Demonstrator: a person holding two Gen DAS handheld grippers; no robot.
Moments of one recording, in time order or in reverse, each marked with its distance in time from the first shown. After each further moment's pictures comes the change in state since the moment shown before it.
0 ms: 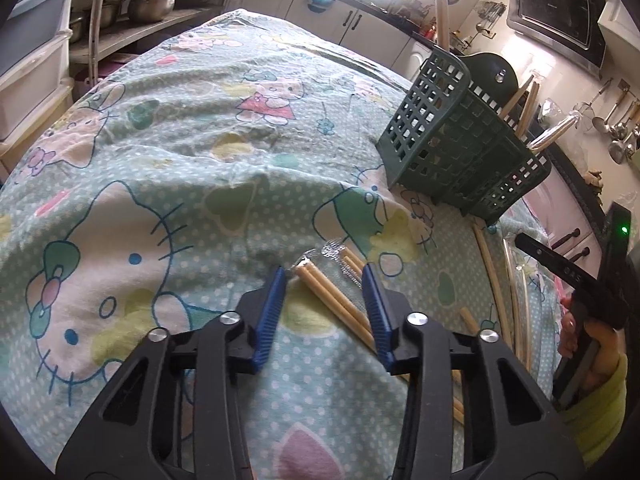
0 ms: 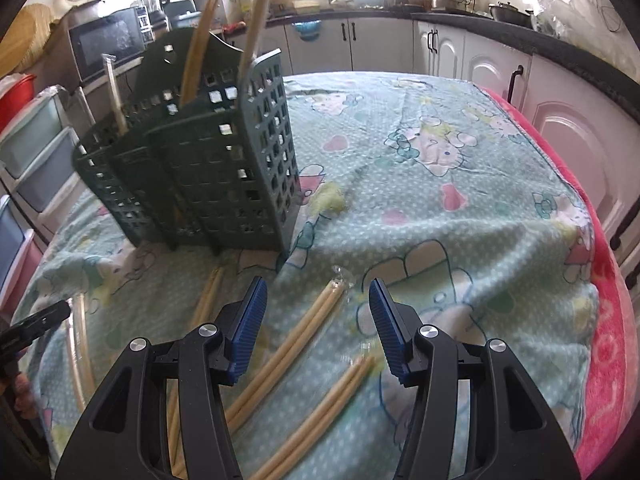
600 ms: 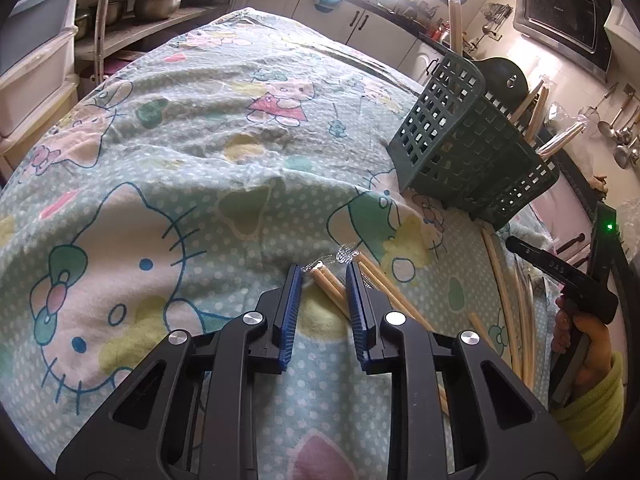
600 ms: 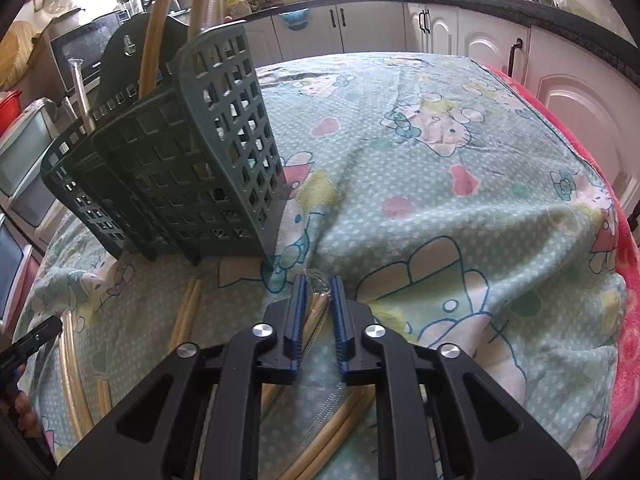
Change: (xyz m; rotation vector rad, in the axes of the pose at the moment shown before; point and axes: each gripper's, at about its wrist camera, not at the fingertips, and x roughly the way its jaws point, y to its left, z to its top) left arm 0.002 0.005 0.003 -0.012 0.004 0.019; right arm 0.027 -0.010 0.001 0.061 0.028 0.016
